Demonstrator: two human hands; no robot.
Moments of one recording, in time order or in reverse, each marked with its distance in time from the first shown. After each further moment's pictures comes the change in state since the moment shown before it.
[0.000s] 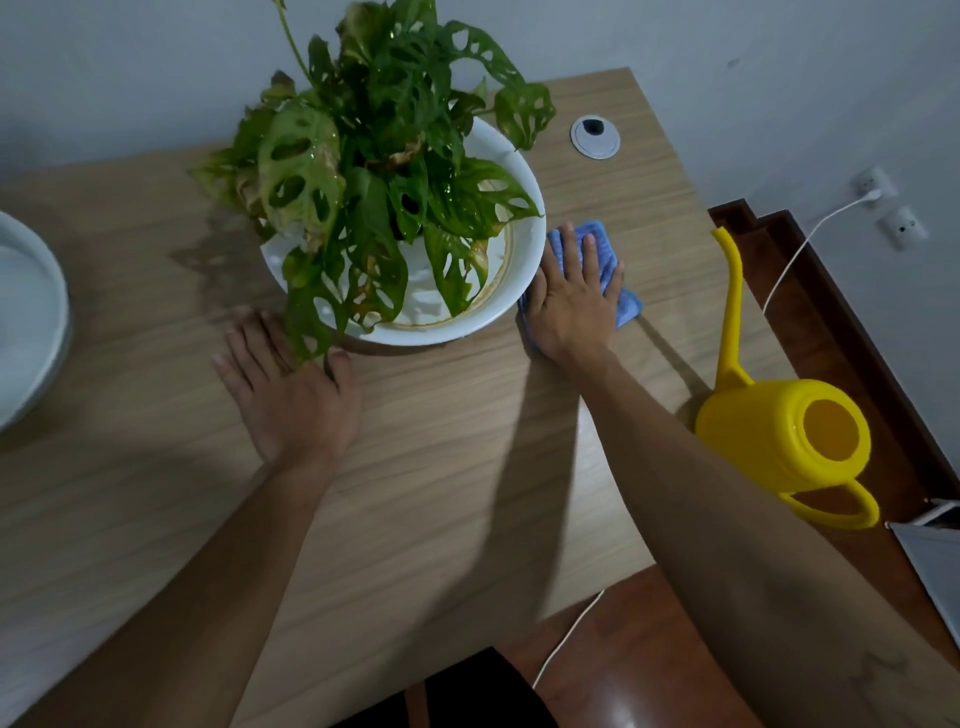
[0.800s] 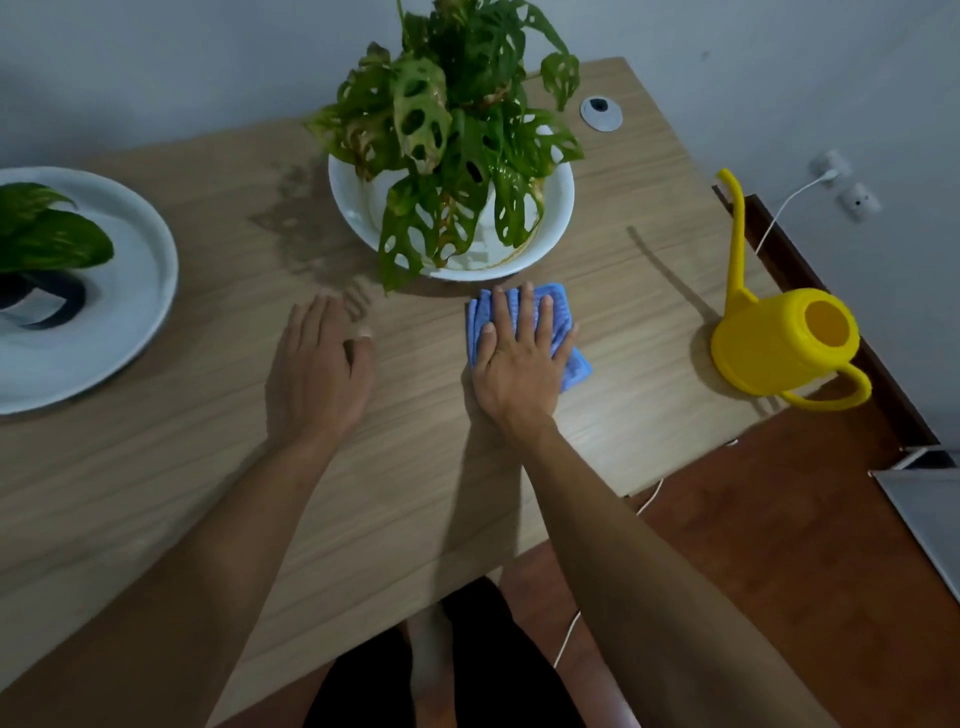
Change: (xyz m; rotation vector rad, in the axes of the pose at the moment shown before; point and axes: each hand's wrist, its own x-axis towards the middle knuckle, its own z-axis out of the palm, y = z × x) left_hand -0.014 -0.084 -0.043 -0.251 -0.140 0.348; right_hand -0.159 -0.121 0.032 0.060 0.088 0.189
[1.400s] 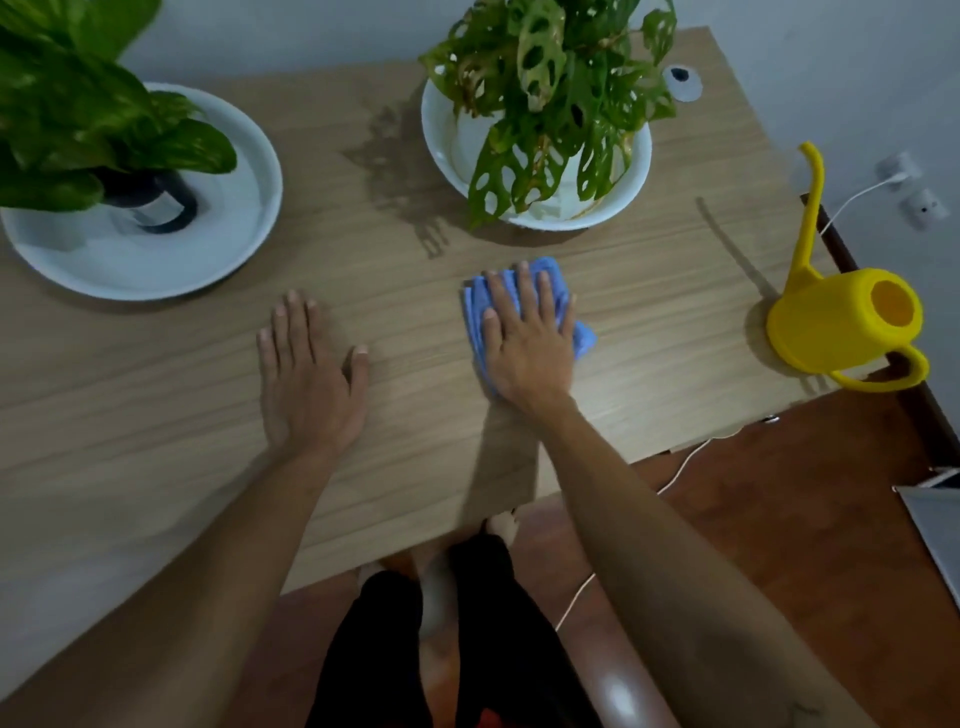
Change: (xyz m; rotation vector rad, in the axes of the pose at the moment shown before) left_hand -0.093 -0.080 -0.024 0.271 -0.012 -0.177; right_hand -0.054 -0.039 0.000 -0.028 -0.125 -0.279
